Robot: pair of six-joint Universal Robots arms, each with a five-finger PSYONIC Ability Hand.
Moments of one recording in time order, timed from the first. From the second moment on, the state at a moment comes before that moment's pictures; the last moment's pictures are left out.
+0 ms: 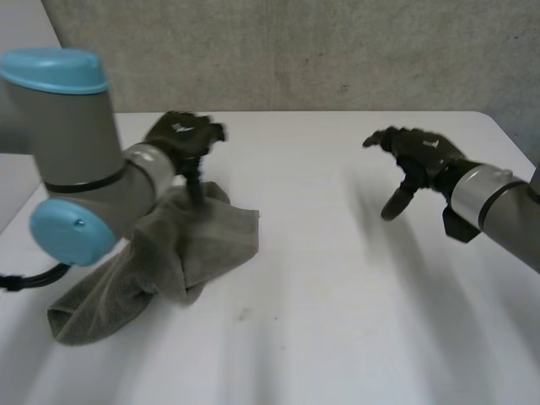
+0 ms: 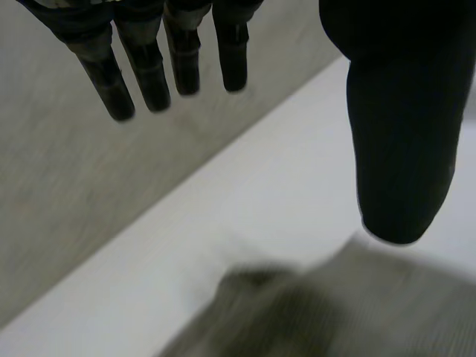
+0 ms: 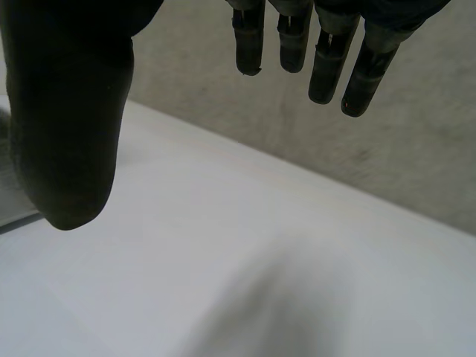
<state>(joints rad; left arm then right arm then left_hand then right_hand) 4.24 -2.13 -1.03 2.91 -1.54 3.47 1.80 -1.19 1.39 0.07 1.20 3.06 0.29 0.29 0.29 0.30 0.12 0.23 0.23 0.23 0.25 0.06</state>
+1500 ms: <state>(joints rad) 4.11 -2.07 -1.18 2.96 -1.54 3.45 1.75 -1.21 1.39 0.08 1.16 3.06 0.24 0.24 0.24 0.24 0.07 0.23 0.23 0.23 0.25 0.06</state>
